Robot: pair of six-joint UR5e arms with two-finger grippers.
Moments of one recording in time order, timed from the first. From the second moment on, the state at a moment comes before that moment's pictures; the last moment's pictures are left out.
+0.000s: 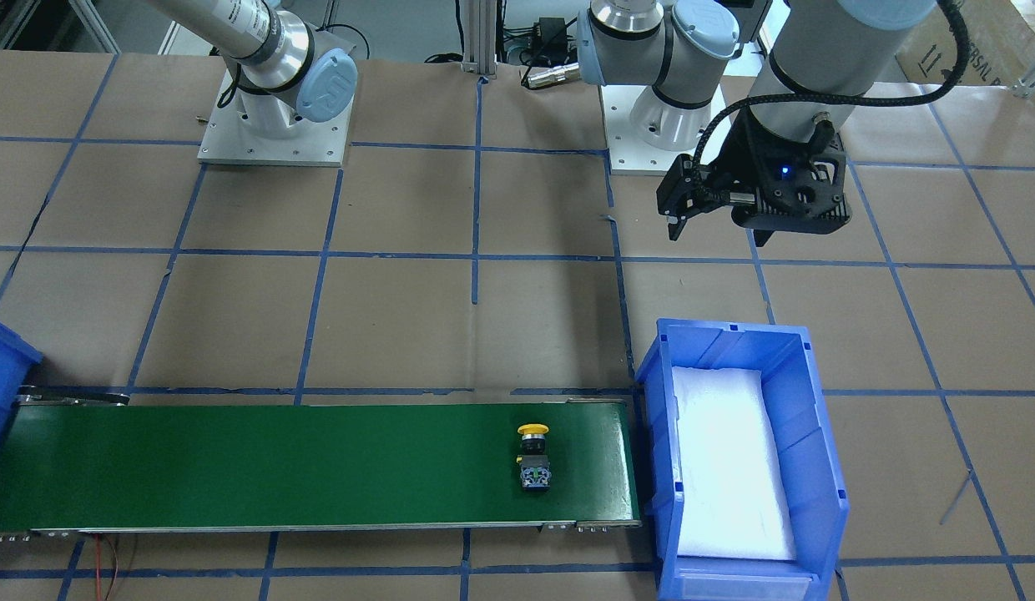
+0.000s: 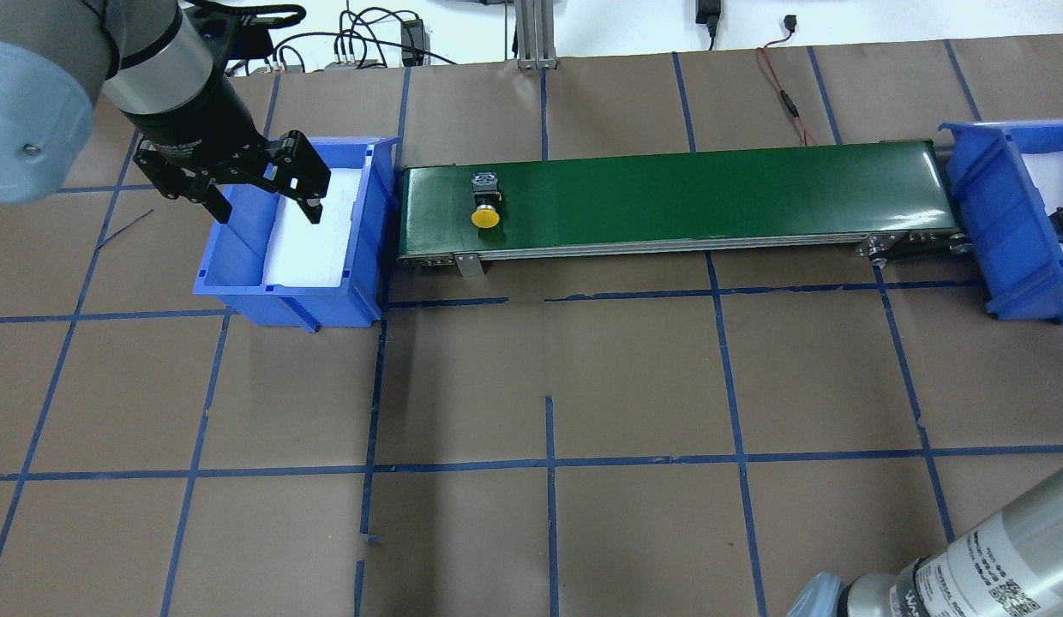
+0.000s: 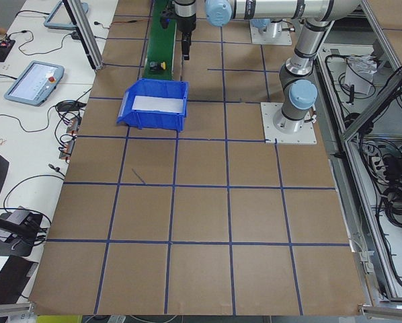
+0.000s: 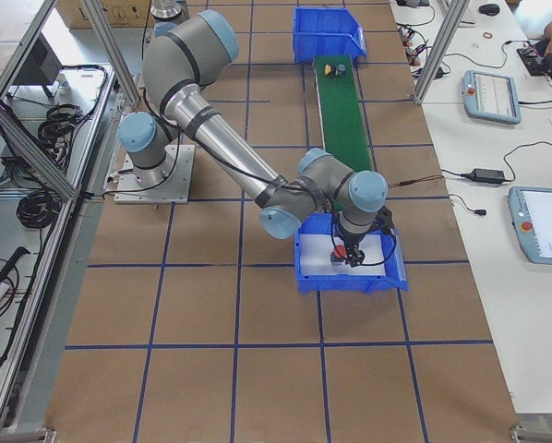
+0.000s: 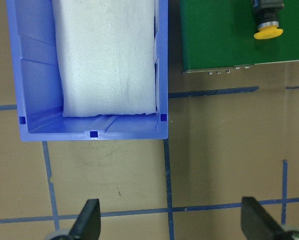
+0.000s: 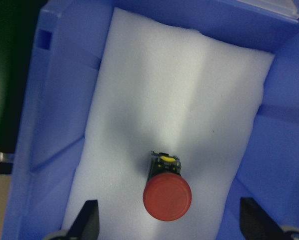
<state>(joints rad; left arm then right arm) -1.54 -1.59 -1.57 -1.56 1.57 0.09 0.87 -1.05 1.34 -1.91 -1.54 -0.97</state>
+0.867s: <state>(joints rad) -1.59 -1.53 -1.55 -1.64 1.59 0.05 1.22 -1.28 1.38 -1.70 -1.56 -0.52</state>
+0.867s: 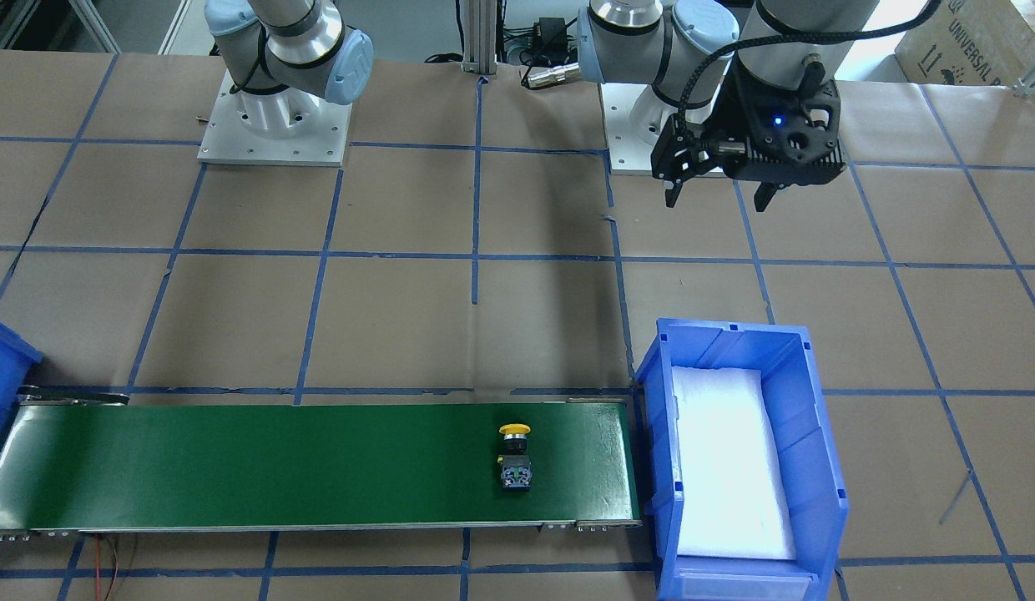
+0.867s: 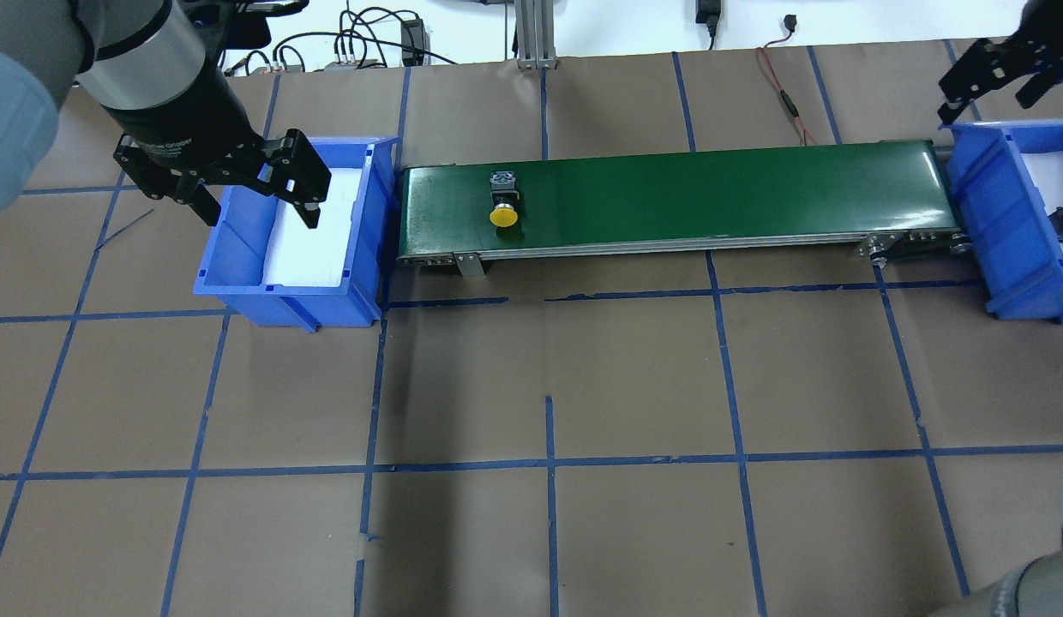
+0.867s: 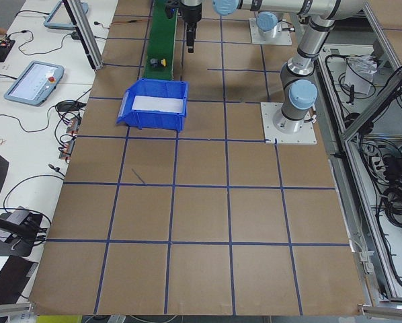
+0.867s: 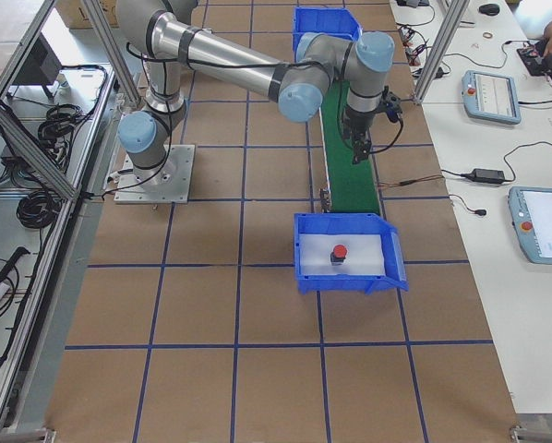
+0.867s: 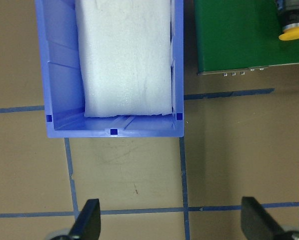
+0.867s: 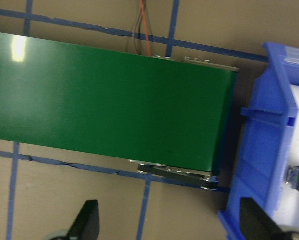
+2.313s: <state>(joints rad) -1.52 -1.52 -1.57 -1.62 1.57 0.10 1.38 -1.41 1.63 -1.72 -1.56 -0.40</state>
